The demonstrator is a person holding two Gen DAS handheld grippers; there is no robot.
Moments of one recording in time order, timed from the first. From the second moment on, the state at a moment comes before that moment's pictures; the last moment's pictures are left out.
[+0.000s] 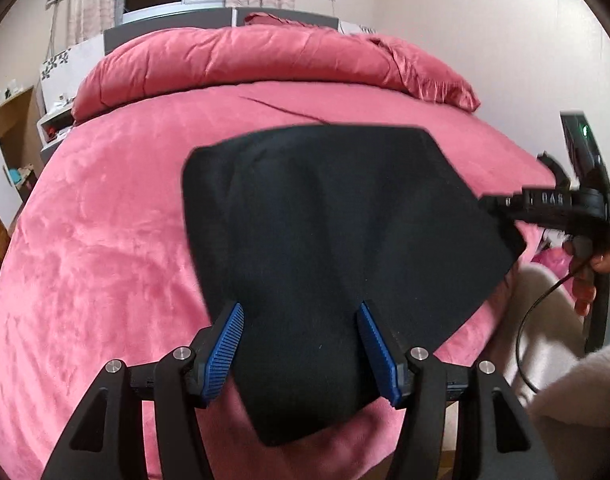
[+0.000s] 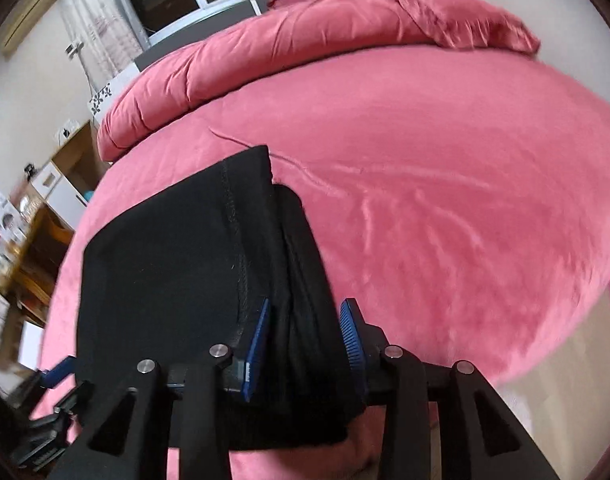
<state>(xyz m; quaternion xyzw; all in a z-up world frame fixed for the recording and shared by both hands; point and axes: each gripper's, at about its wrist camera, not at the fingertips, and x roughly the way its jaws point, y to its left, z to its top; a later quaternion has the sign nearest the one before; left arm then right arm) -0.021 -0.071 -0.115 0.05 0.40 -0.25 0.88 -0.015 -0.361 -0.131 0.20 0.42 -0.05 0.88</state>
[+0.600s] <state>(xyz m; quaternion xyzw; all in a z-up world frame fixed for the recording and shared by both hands) 0.011 -0.021 -0.129 -0.09 0.46 -0.23 0.86 -0.016 -0.373 -0.146 0.20 0.47 -0.05 0.86</state>
